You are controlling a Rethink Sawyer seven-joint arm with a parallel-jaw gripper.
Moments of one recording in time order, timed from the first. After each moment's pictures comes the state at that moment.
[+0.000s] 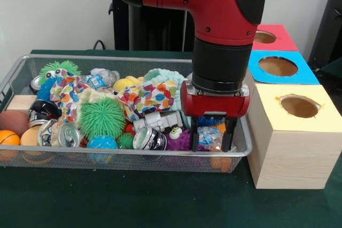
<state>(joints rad) -0.14 -0.40 -0.02 1.26 -0.03 0.49 1.57</state>
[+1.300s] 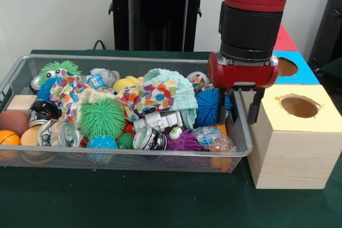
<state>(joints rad) -0.08 -0.51 -0.02 1.38 -0.03 0.49 1.57</state>
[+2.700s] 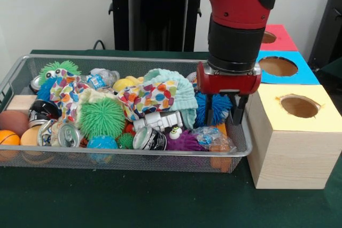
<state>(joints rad) -0.10 -0.47 -0.02 1.42 -0.03 0.49 1.57</state>
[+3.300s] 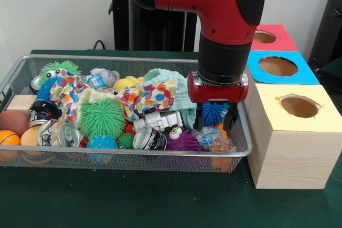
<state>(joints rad) -0.12 -0.42 -0.02 1.42 -0.03 0.49 1.57</state>
